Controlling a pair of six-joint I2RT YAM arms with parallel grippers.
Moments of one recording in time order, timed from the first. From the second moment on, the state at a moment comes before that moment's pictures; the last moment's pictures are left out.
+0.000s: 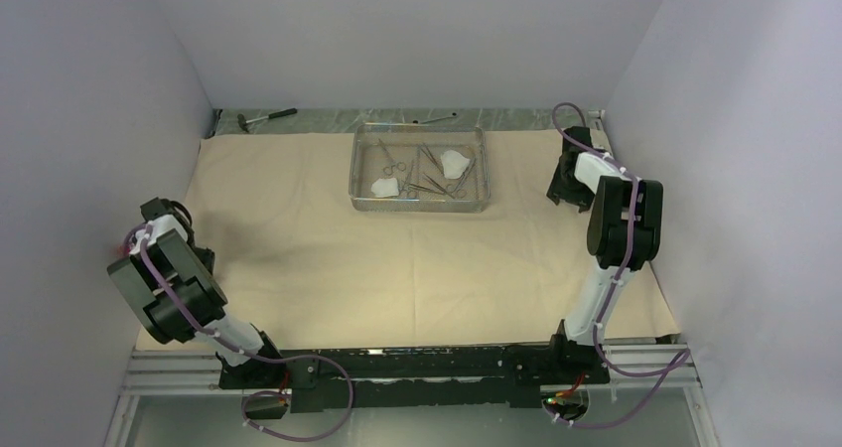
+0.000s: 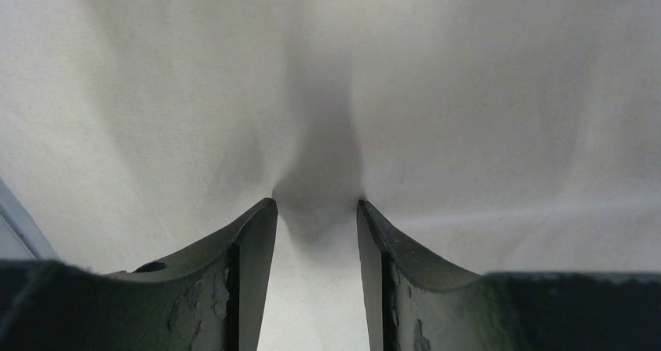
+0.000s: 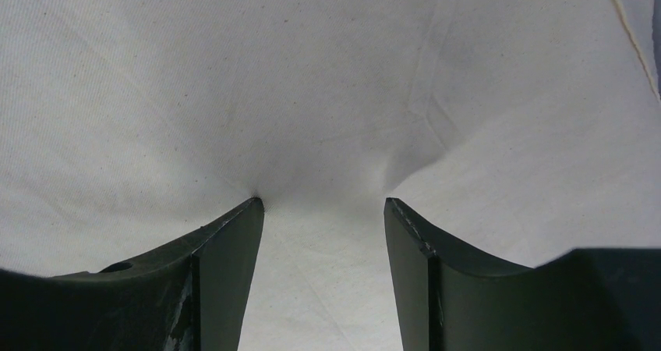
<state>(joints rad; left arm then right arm) 0.67 1.56 0.87 -0.65 -0.31 -0.78 -0.12 1.97 1.33 -0.55 0.33 0.33</state>
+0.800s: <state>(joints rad) 0.47 1.63 0.99 -0.53 -0.39 0.20 -0.13 2.04 1.43 -0.55 0.39 0.32</state>
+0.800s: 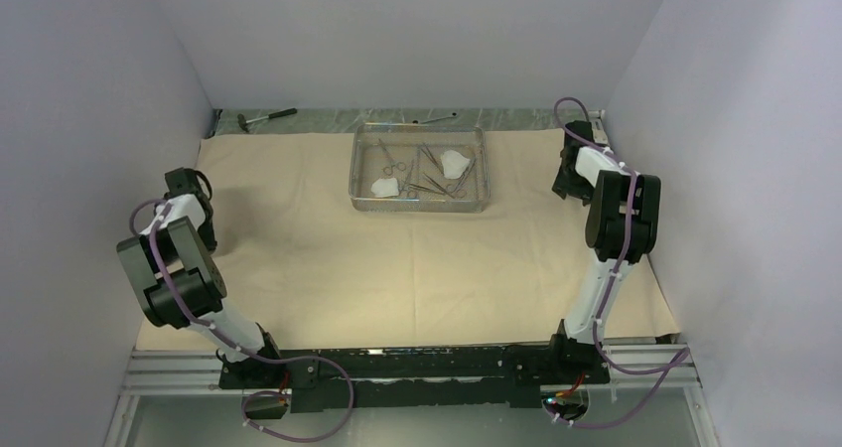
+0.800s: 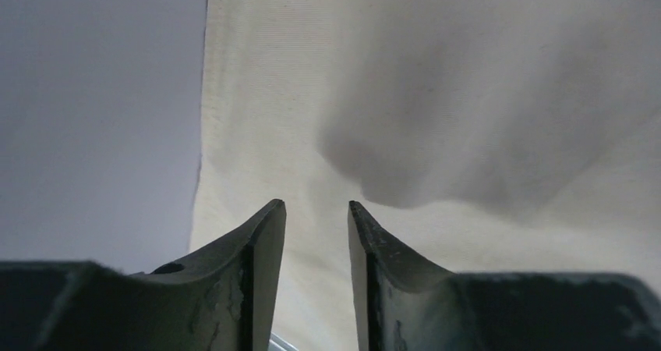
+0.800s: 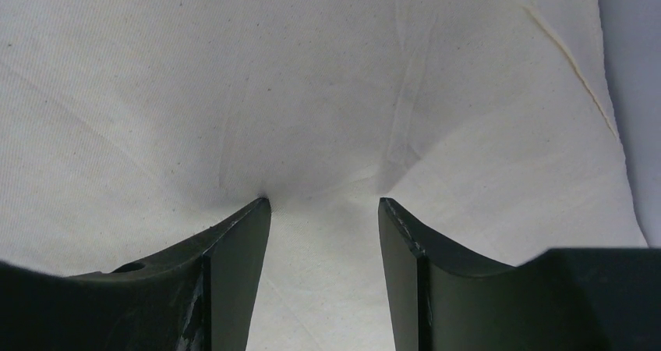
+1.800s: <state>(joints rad) 0.71 1.50 0.77 -0.26 -0.20 0.60 -0.16 2.15 1.60 -0.62 0.42 0.33</state>
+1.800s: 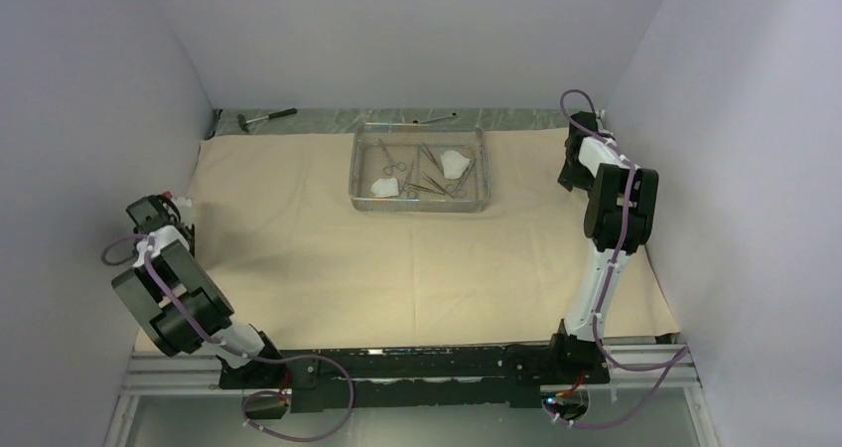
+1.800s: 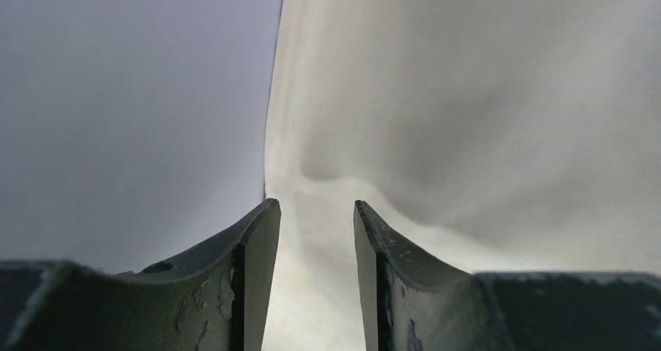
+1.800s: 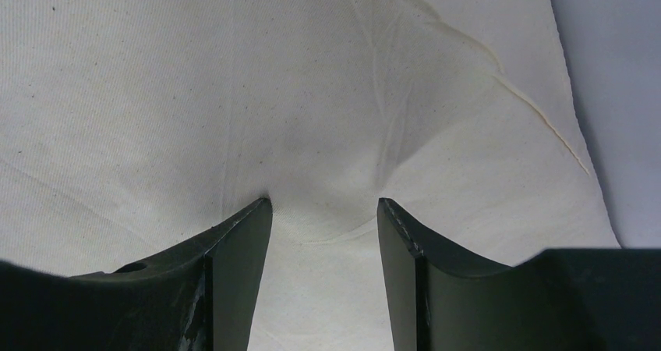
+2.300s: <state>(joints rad) 0.40 1.73 1.21 -0.24 0.07 0.42 -0.15 2.19 1.72 -0.63 0.31 0.28</state>
